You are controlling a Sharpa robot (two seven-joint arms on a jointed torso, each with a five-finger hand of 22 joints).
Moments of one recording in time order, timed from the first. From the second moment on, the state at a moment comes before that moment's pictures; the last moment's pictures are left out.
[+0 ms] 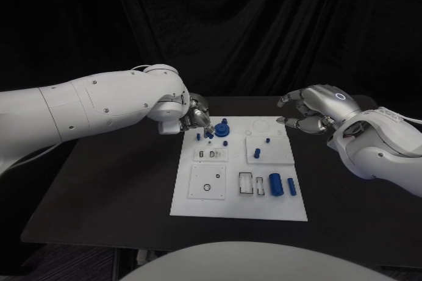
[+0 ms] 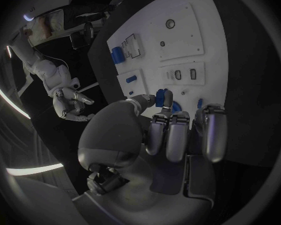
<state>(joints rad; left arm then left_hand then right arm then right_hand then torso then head) 1.45 -0.57 -0.21 1.31 -0.79 0.31 -0.55 1.19 0.06 0.46 0.10 0.48 0.73 0.16 0.60 0.66 1.47 0.03 1.57 1.31 1.47 -0.02 1.57 1.31 0.06 1.43 0.08 1.44 1.31 1.35 -1.03 -0.25 1.76 -1.65 -0.56 -0.24 1.37 -0.09 0.15 0.18 0.19 0.79 0.12 0.17 0.46 1.47 0.03 1.57 1.31 1.47 -0.03 1.57 1.31 0.02 1.47 0.08 1.41 1.31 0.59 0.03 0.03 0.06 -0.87</state>
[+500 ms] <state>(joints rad) 1.43 -0.54 -0.21 1.34 -0.93 0.25 -0.61 1.15 0.06 0.50 0.06 0.49 0.75 0.17 0.57 0.68 1.47 0.02 1.57 1.31 1.47 -0.04 1.57 1.31 0.05 1.46 0.07 1.47 1.31 1.35 -1.04 -0.25 1.76 -1.65 -0.56 -0.25 1.37 -0.09 0.15 0.19 0.19 0.80 0.12 0.17 0.46 1.47 0.03 1.57 1.31 1.47 -0.03 1.57 1.31 0.02 1.47 0.08 1.41 1.31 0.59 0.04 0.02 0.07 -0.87</state>
